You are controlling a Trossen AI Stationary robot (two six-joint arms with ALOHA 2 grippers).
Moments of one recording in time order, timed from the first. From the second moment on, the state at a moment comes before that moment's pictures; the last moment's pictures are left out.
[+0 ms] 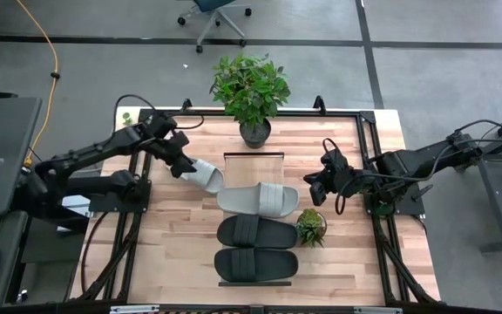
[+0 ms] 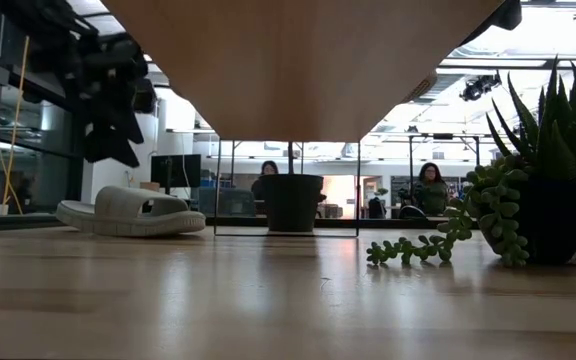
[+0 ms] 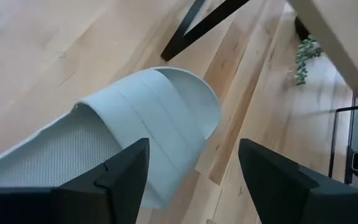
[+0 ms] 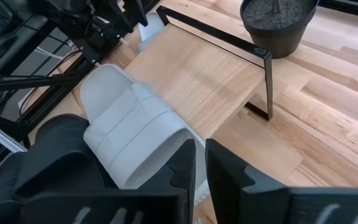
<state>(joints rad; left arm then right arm) 0.86 0.98 0.58 -0.65 0.58 -0.08 0.34 1.11 1.13 -0.80 0.52 1.01</state>
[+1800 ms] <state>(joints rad) 0.86 1.24 0.58 -0.55 0.56 -0.04 0.34 1.11 1.13 -0.81 0.52 1.02</state>
